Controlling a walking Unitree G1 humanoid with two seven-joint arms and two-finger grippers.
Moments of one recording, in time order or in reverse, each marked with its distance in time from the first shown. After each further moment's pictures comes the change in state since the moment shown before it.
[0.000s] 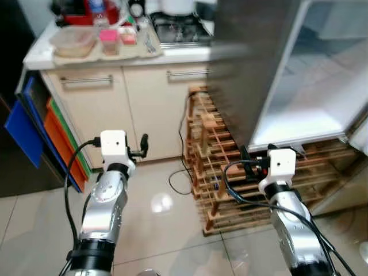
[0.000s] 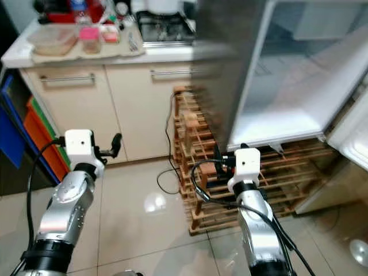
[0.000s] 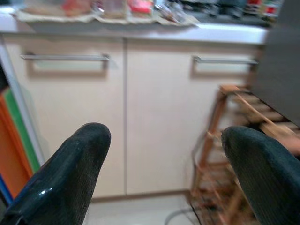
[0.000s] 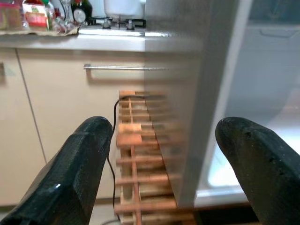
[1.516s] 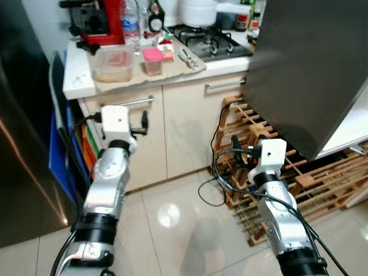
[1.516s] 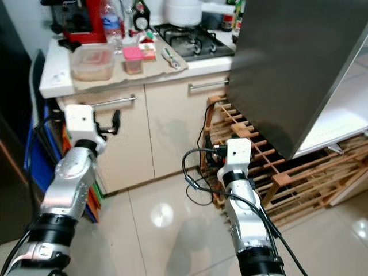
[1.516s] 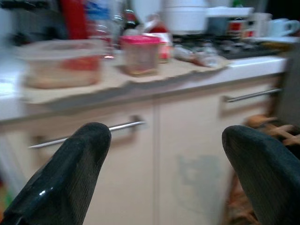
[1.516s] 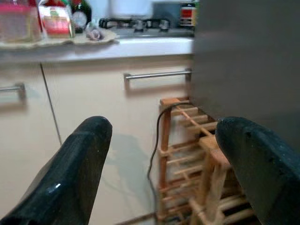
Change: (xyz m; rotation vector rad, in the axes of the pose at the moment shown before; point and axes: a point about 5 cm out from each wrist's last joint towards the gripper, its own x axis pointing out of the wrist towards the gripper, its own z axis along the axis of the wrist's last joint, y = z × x) left arm 0.025 -0.046 0.034 0.041 -0.106 -0.173; right arm 0.008 0.002 -0.001 0.011 -0.015 -0.049
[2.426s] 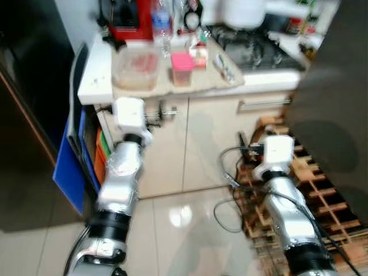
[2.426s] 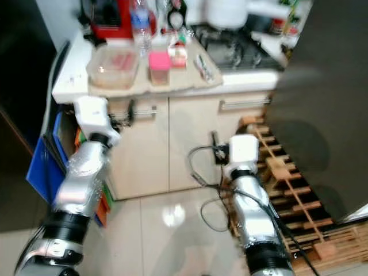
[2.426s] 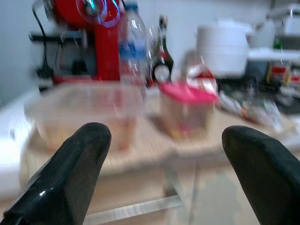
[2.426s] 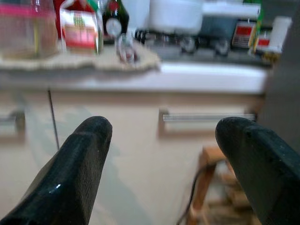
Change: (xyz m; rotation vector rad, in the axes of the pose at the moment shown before) left arm 0.003 -0.004 0.025 0.011 -0.155 -0.008; right arm 0.006 0.002 0.005 -0.018 -0.035 0.018
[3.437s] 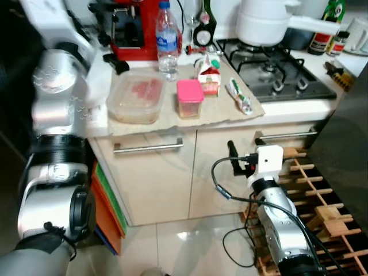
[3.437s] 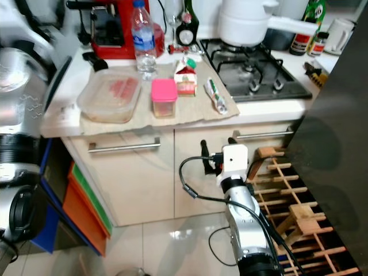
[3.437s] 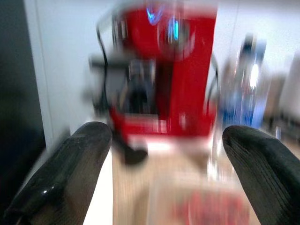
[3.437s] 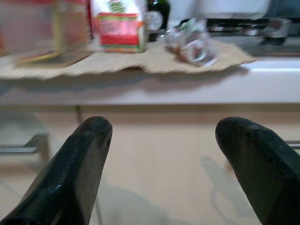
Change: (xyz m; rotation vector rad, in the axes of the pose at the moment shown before) left arm 0.066 0.090 0.068 -0.059 0.086 0.131; right arm -0.019 0.024 -0.012 0.049 0.034 0.082
